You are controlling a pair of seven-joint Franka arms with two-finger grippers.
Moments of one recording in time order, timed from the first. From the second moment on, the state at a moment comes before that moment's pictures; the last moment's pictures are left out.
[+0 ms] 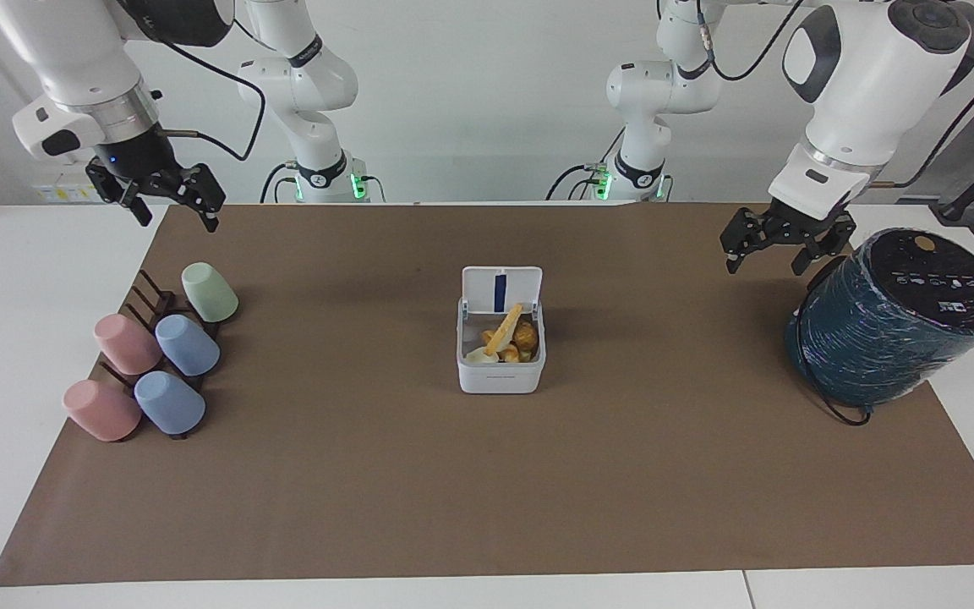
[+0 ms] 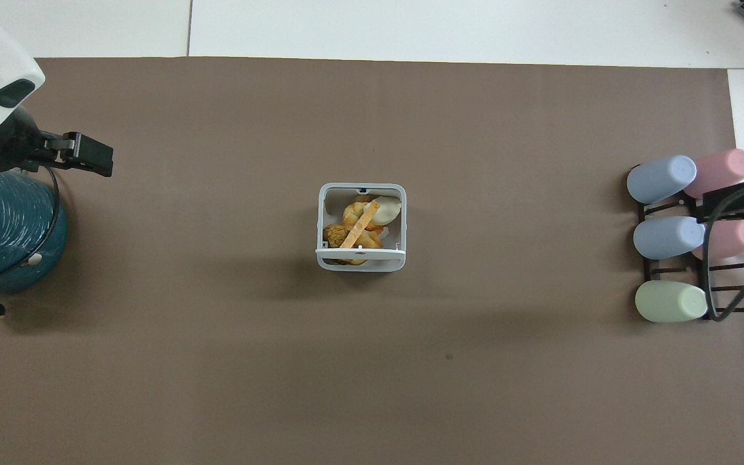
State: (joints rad) left arm -0.11 0.13 -0.02 -1.46 0.01 1.63 -0.01; right arm 0.00 -0.05 -0.06 -1.63 -0.04 1.58 0.07
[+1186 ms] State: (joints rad) left arm -0.14 0.13 -0.06 -1.46 -0.01 1.63 -0.01; right arm 0.00 -0.05 -0.06 -1.63 -0.04 1.58 0.07
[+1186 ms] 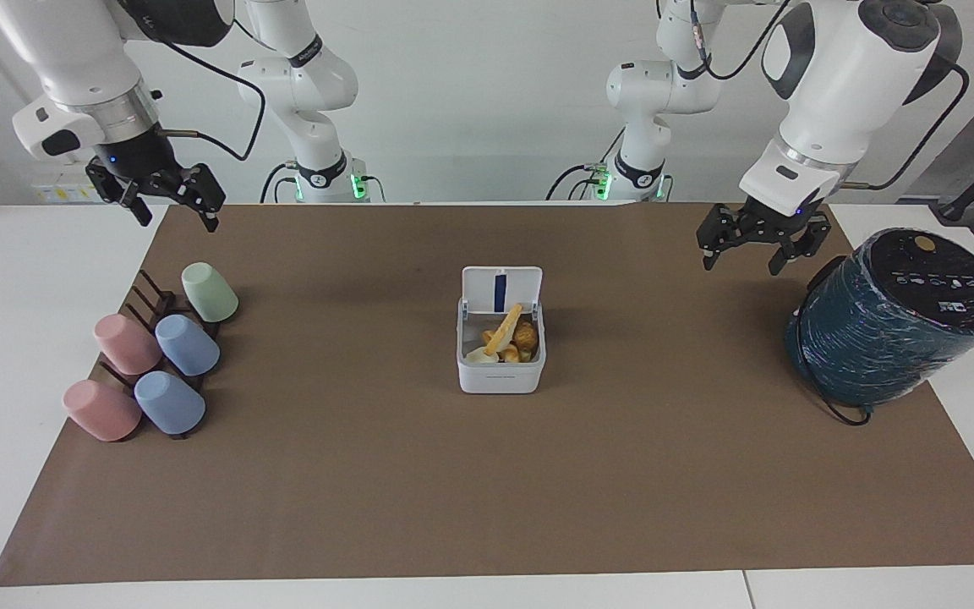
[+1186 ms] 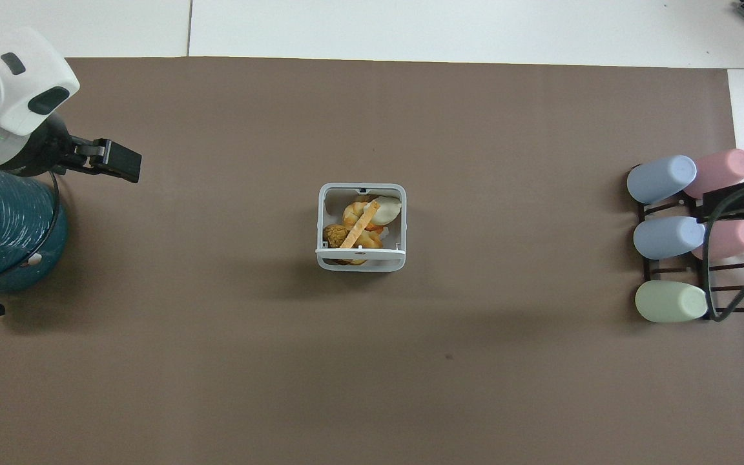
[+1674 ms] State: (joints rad) left arm -0.22 0.13 -0.06 -1.46 -0.03 1.62 -0.23; right arm 0.00 -0.05 -0.06 -1.63 -0.04 1.58 0.07
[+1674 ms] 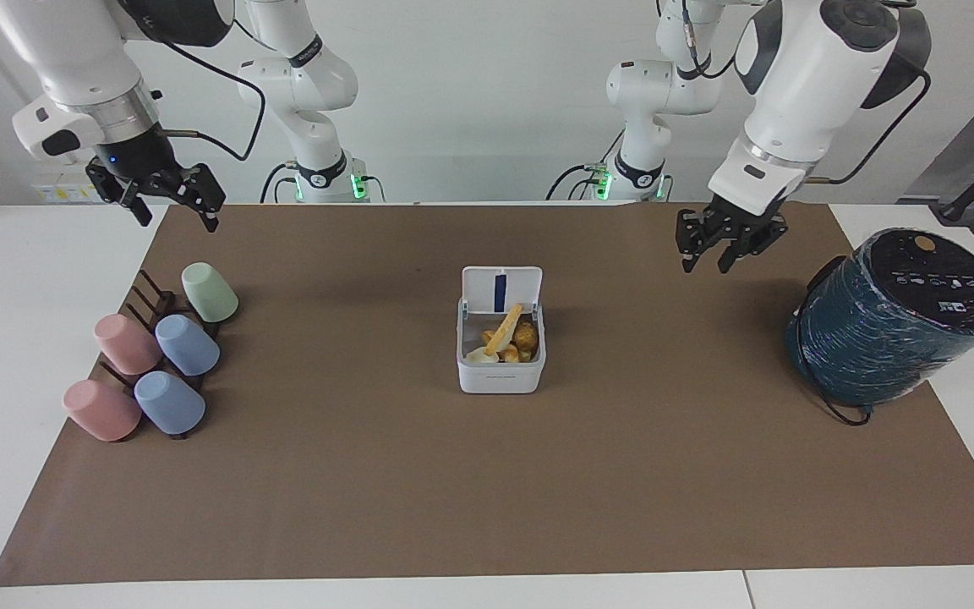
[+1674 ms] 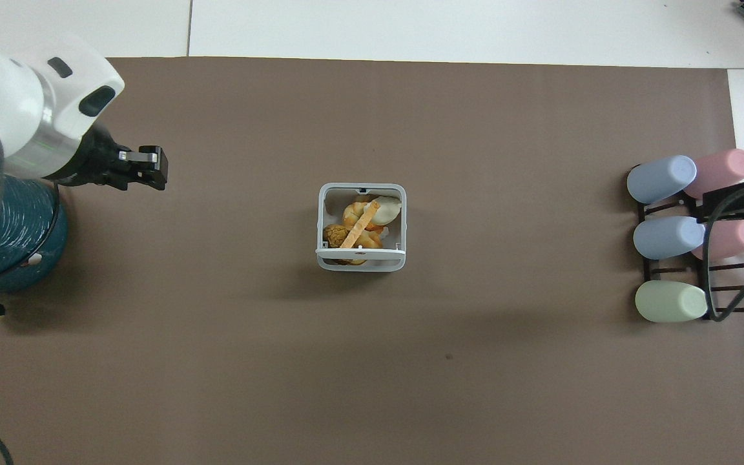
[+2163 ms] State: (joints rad) left arm -0.43 0.04 -0.07 -1.65 -0.03 1.75 -0.56; right arm 0.00 -0.05 -0.06 -1.63 -0.04 1.58 0.07
